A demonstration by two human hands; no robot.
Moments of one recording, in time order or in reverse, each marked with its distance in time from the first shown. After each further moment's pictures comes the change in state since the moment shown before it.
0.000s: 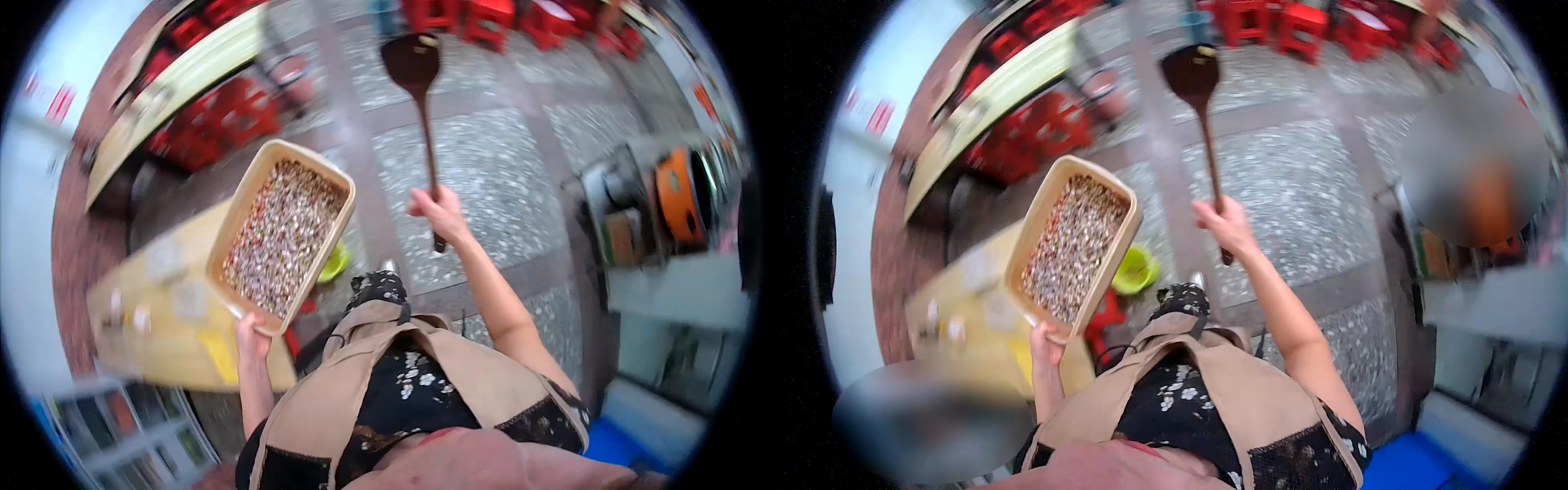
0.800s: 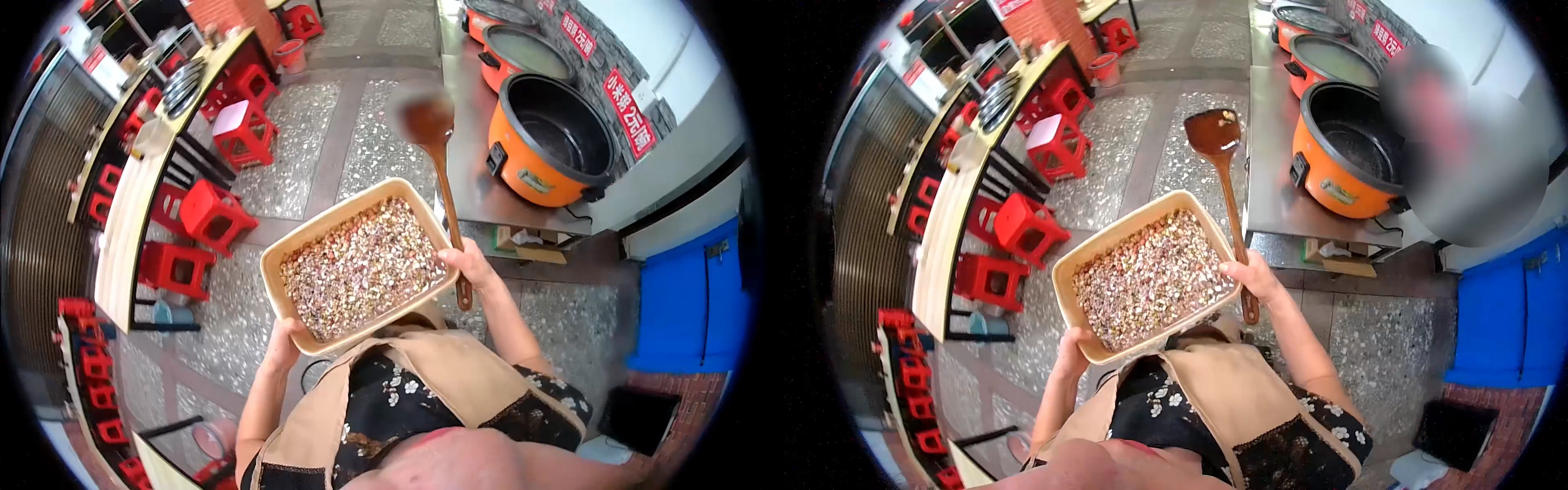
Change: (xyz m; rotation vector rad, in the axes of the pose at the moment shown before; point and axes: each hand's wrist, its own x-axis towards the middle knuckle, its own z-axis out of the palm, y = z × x) left_hand 0.386 -0.197 1.001 0.804 -1.185 -0.554; right_hand 0.254 -0.049 -0.616 0.437 0.858 -0.039
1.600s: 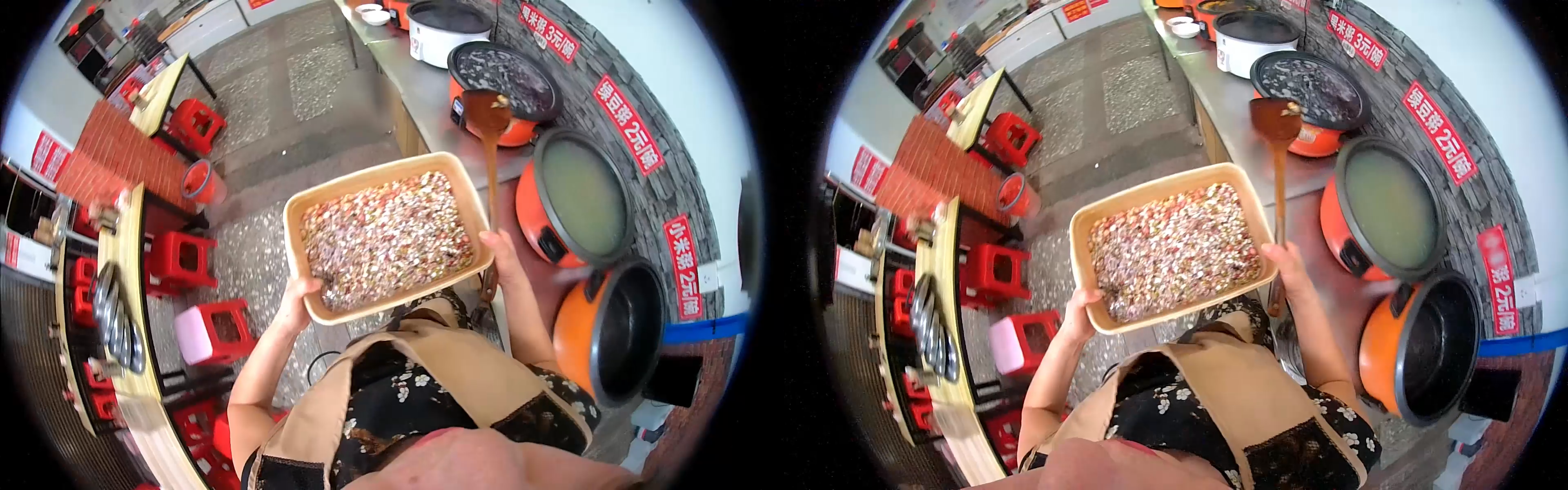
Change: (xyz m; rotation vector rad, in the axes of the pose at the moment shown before) left_hand 0.844 0.435 0.222 0.251 -0.497 -0.163; right_hand 0.675 -0.235 -0.217 0.327 0.635 -0.117
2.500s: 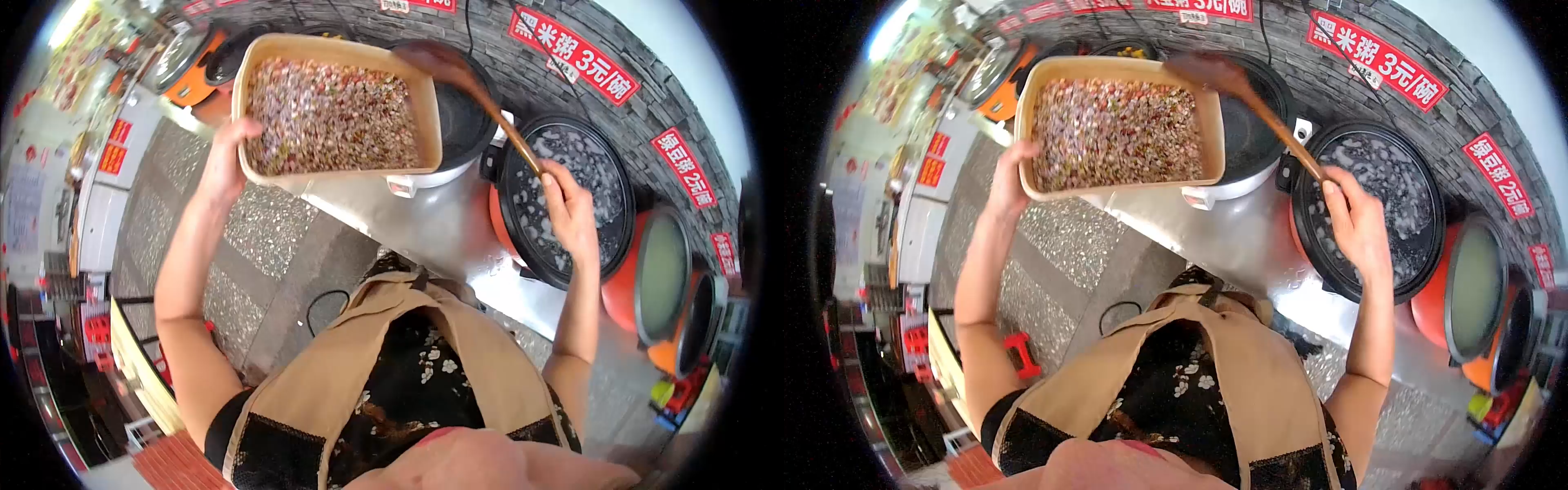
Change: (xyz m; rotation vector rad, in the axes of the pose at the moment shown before) left_hand 0.883 0.520 0.190 0.579 -0.635 0.047; right_hand 0.549 -0.298 0.067 -0.923 1.016 -0.160
